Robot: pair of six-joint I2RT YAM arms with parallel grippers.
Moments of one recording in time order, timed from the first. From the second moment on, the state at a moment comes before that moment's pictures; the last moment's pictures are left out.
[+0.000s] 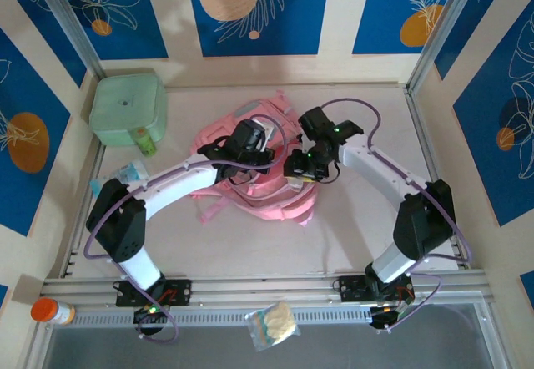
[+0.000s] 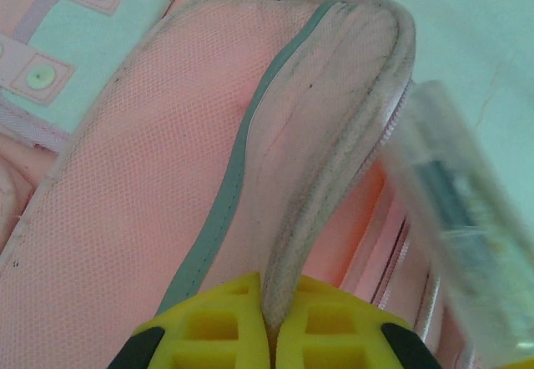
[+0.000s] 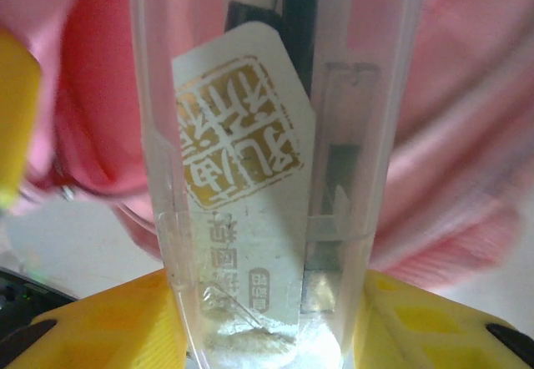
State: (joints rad) left arm -0.76 1.66 1.27 -0.36 0.00 -0.35; right arm 0.52 1.61 1.36 -1.00 -0.29 0.56
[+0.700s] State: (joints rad) left arm -0.76 1.65 1.27 -0.34 0.01 -0.54; right arm 0.44 1.67 1.31 -0.81 -0.50 0.64
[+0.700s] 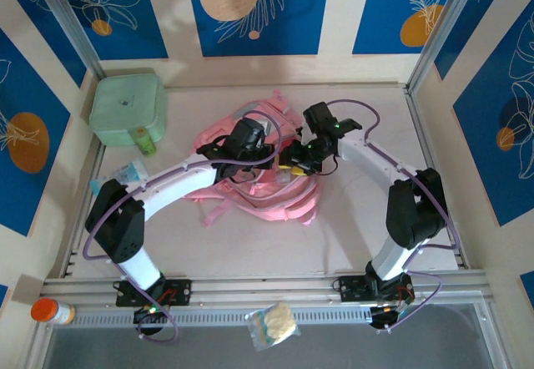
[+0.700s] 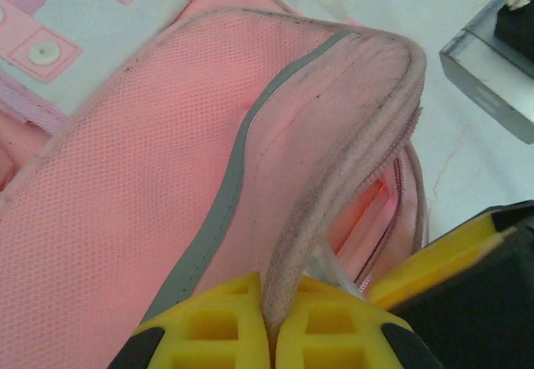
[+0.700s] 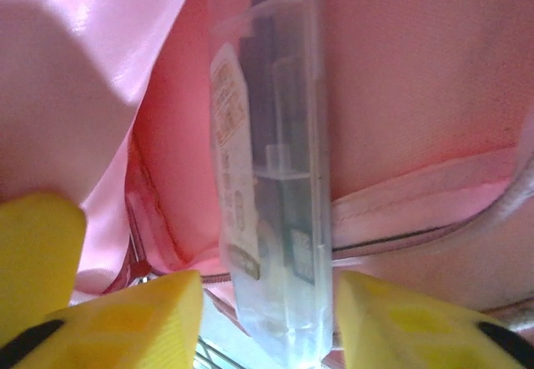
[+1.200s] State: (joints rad) left arm -0.75 1.65 1.26 -0.31 0.00 -0.58; right arm 0.51 1.72 1.23 -0.49 -0.58 0.90
